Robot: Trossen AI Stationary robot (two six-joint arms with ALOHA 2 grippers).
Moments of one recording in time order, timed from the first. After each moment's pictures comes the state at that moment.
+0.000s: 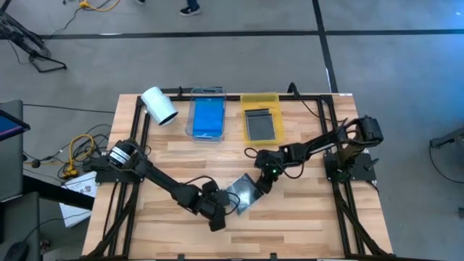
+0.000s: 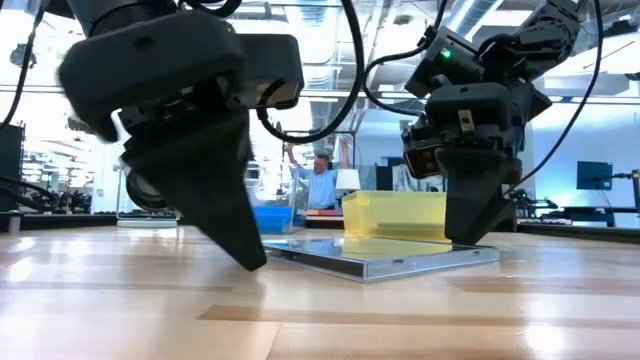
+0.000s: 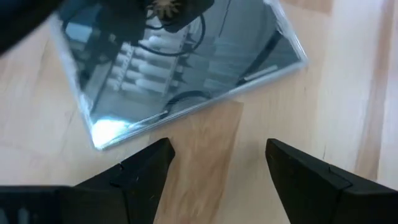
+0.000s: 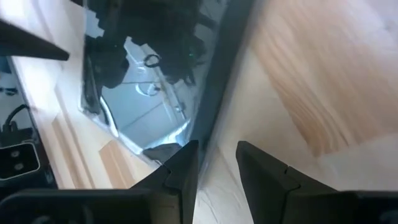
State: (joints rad) left arm -0.48 2.00 1.14 -0.33 -0.24 -0.73; right arm 0.06 1.69 0.72 -0.06 -0.39 0.73
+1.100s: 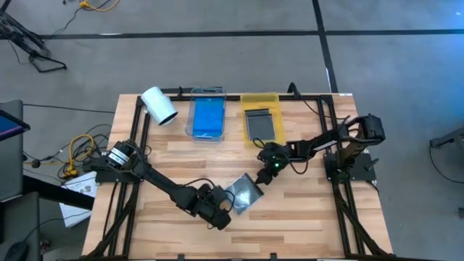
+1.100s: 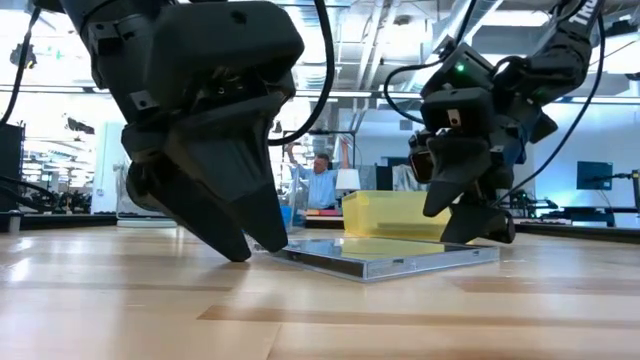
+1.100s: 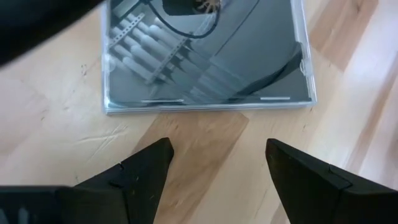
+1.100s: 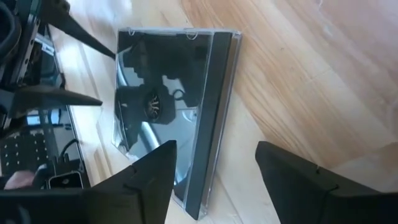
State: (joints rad) left arm -0.52 2.00 1.14 -0.33 -0.27 -1.13; right arm -0.02 1.69 0.56 0.24 -0.44 0.84
